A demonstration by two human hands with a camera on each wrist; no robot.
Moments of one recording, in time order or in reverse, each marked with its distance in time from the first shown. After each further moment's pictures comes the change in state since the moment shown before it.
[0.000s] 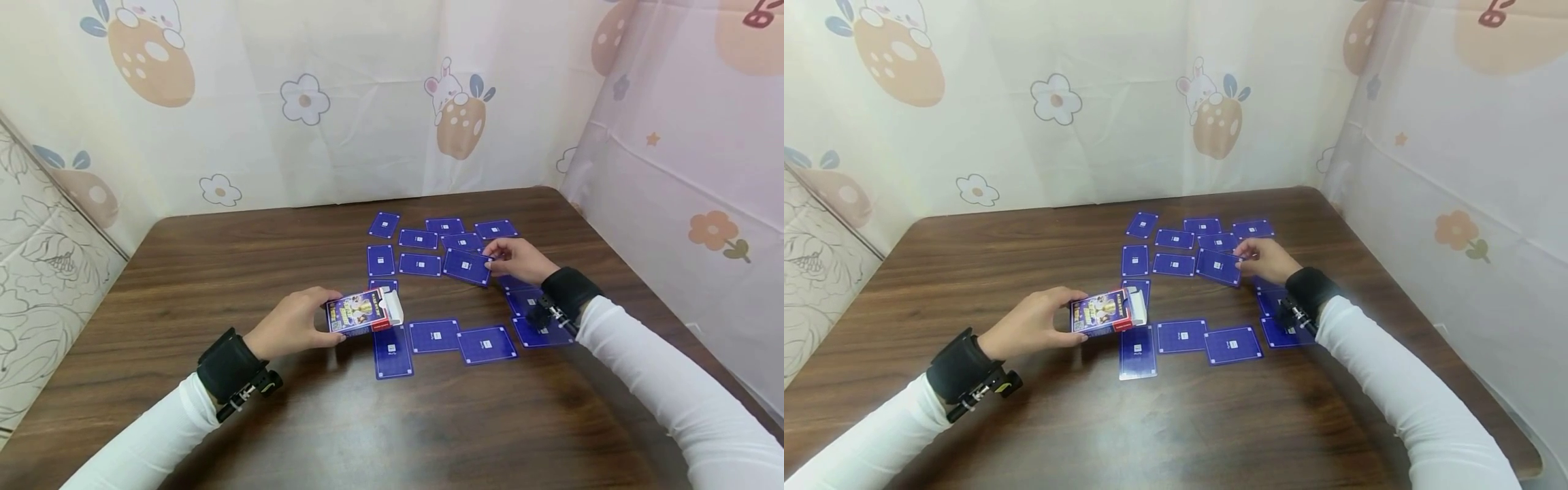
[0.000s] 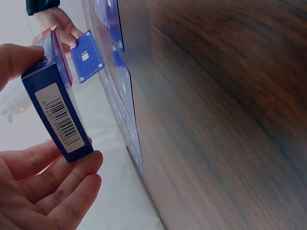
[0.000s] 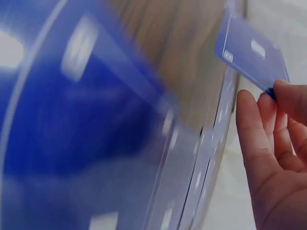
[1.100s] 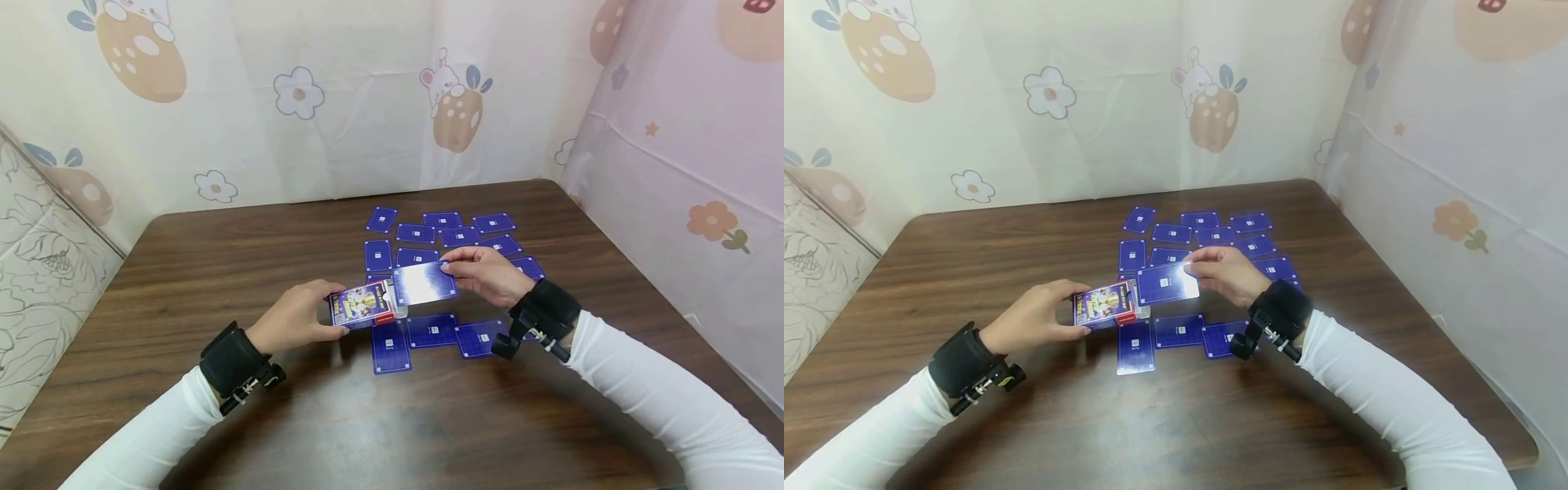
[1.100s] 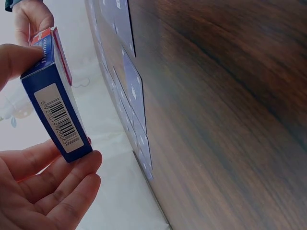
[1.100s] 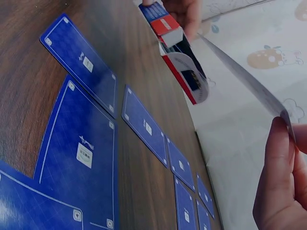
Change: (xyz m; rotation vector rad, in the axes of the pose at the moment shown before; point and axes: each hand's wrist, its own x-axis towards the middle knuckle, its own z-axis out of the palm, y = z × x) left_hand 0.006 0.007 0.001 -0.009 0.014 0.037; right_hand -0.035 -0.070 0.050 0.751 -0.134 0.084
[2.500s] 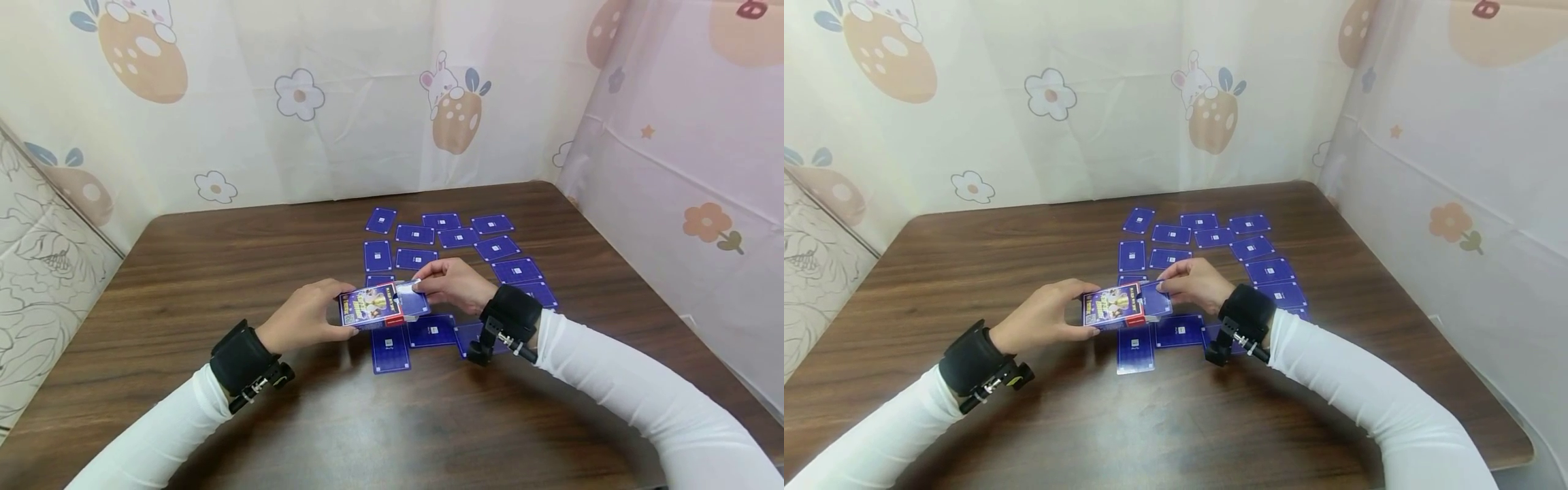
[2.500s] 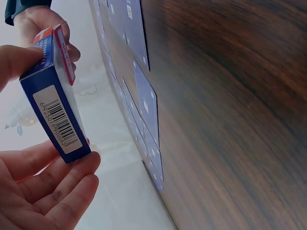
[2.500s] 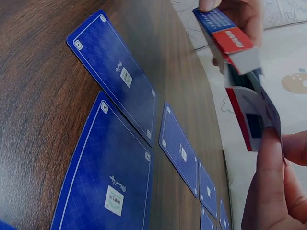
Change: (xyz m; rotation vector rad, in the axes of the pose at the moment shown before) left_hand 0.004 0.011 0.001 -0.002 0.005 0.059; right_hand 0.020 0.012 0.039 -0.229 -0.020 0.075
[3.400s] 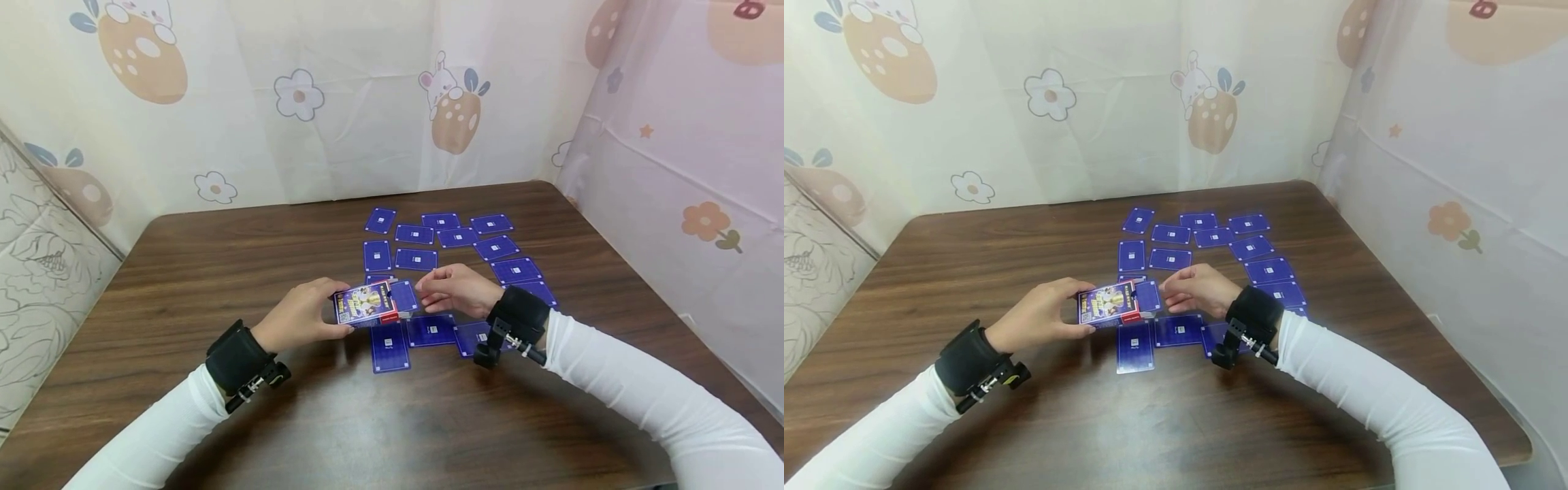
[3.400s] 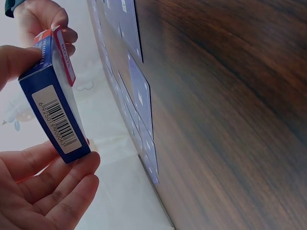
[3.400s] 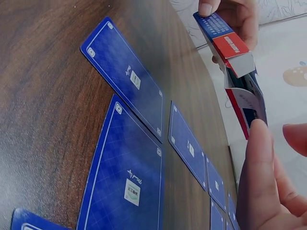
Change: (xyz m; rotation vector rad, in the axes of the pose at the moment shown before) left_hand -0.001 -0.006 0.000 0.032 0.018 -0.008; right_hand -0.010 0.002 -0.006 0.109 -0.104 0.060
